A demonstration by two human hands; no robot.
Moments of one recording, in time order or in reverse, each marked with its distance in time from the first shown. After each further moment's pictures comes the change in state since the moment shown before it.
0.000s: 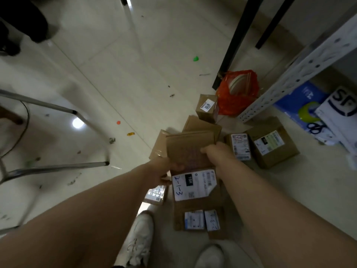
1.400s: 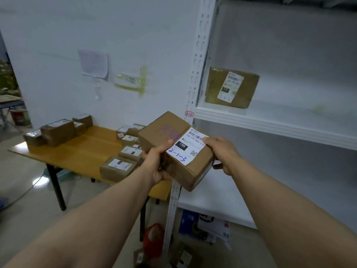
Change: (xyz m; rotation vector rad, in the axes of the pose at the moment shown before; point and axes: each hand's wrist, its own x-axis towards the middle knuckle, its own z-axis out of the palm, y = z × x) left_hand -0.748 0.291 0.157 -0.190 -0.485 0.770; right_hand -0.751 -0.150 -0.362 0.560 0.659 -0.778
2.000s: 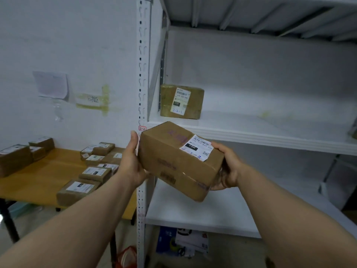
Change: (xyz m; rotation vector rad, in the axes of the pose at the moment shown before) left_hand -0.017 -0.023 0.116 -0.099 -0.240 0.163; right_hand -0.019 0.028 -0.187 0.365 -0.048 0.399
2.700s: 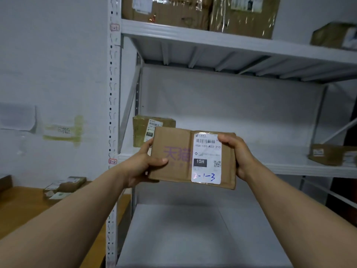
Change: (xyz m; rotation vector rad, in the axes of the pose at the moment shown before) left_hand 0.010 0.029 0.121 0.671 -0.386 0.036; right_hand -0.061 -0.097 -0.087 0.014 0.017 -0.800
